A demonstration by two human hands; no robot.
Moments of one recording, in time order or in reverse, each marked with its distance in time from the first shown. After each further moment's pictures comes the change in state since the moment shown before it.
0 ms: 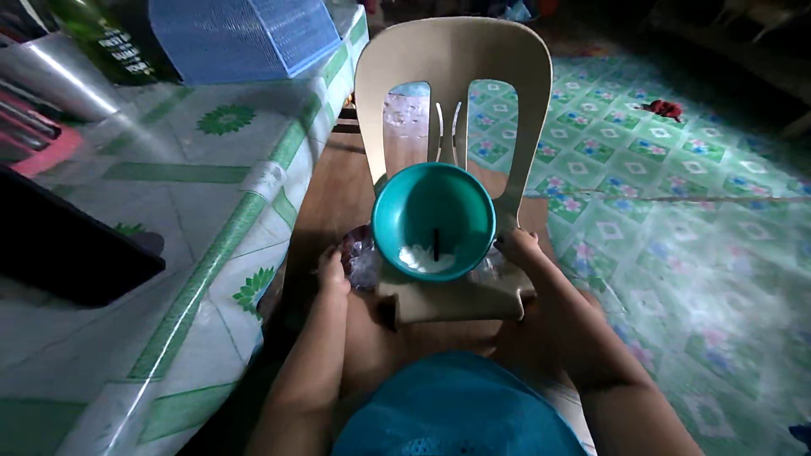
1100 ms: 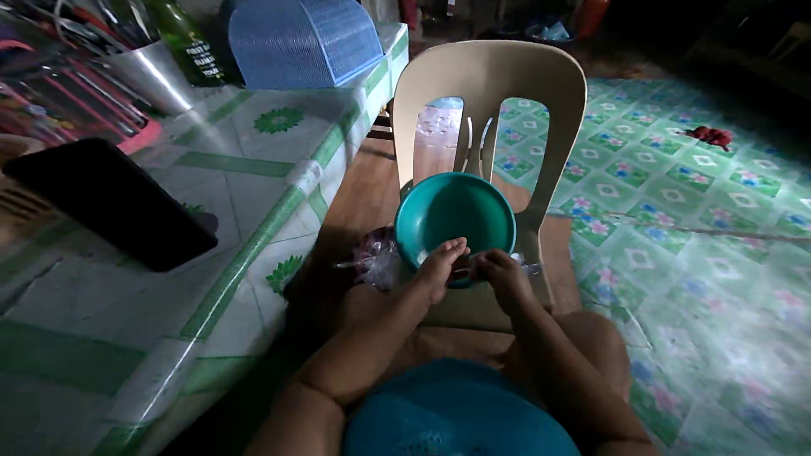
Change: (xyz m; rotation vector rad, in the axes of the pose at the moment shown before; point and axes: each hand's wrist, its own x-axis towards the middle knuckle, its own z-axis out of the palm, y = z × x) left_hand -0.166 0.063 0.112 0.063 -0.768 -0.169; right_hand -0.088 -0.095 0.009 1.286 0.035 -0.198
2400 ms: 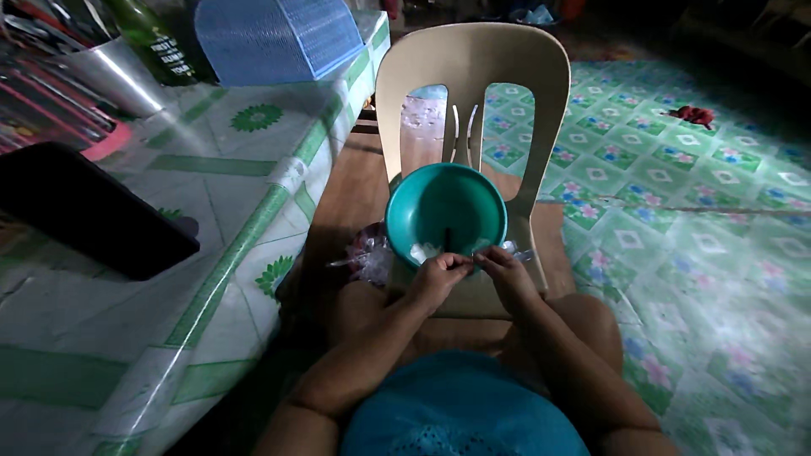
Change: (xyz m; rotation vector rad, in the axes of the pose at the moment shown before) left_hand -0.038 -0.004 0.006 0.469 -0.034 0.200; right_hand -0.024 0.001 -0.010 -0.060 -0.015 -0.125
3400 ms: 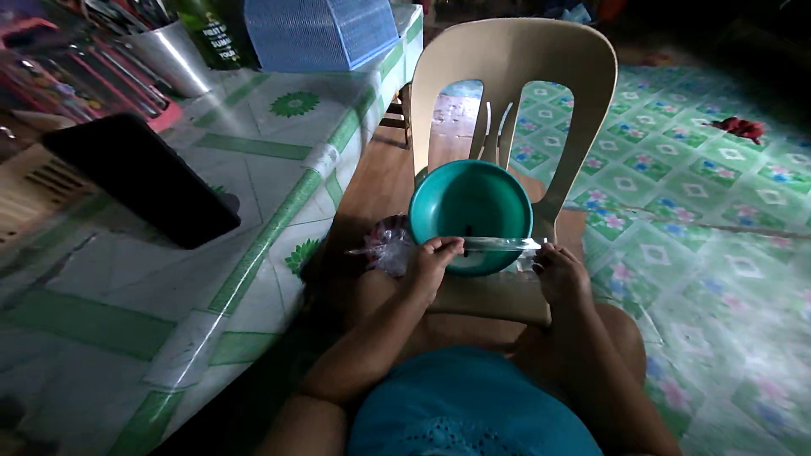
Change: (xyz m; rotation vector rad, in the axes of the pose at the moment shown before) left_hand -0.008 -0.005 -0.032 -0.240 0.330 0.030; right_hand 0.019 0.029 -0.043 0.463 0.522 0.173
